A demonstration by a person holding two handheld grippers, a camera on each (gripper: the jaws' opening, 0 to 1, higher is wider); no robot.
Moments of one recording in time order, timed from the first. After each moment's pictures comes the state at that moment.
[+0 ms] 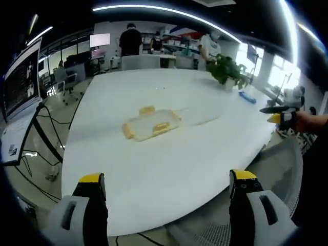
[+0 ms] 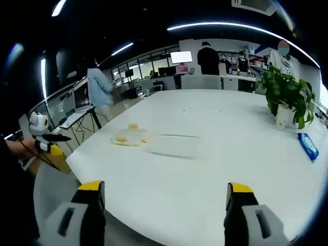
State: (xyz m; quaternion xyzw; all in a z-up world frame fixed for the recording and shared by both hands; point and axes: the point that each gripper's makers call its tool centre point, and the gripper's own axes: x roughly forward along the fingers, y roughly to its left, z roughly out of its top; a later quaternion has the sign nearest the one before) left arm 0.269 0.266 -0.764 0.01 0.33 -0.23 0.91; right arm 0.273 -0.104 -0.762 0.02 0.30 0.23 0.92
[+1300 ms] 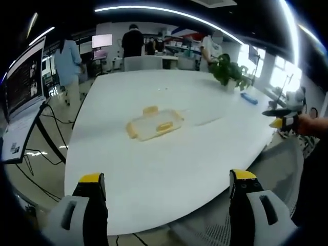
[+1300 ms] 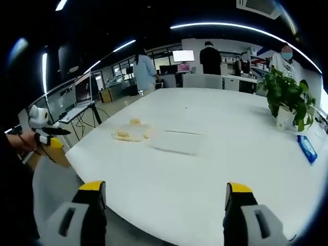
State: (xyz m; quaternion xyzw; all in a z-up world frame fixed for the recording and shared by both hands) left arm 0.269 0.277 -0.763 0.01 0.33 -0.22 0.92; right arm 0.264 -0.097 -0.767 0.00 0.30 0.23 0.92
